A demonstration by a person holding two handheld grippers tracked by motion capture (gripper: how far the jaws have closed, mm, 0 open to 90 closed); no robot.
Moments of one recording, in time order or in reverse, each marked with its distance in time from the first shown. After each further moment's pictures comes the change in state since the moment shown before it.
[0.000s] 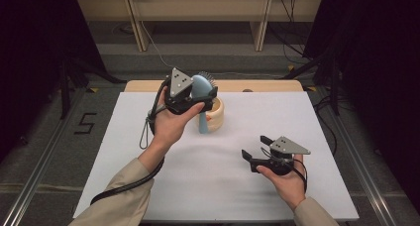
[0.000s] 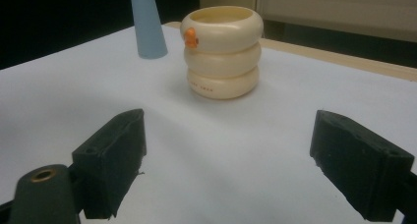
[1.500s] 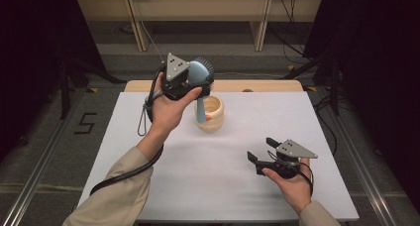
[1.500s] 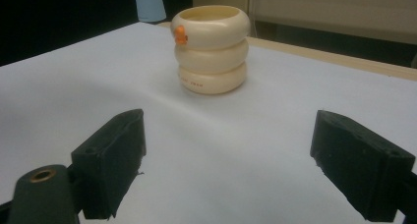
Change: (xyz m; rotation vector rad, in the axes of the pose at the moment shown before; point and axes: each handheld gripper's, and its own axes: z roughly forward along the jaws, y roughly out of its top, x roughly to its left) left arm 0.016 0.027 0.008 -0.022 0.041 -0.007; right arm -0.005 -0.006 -0.014 -0.010 -0.025 0.005
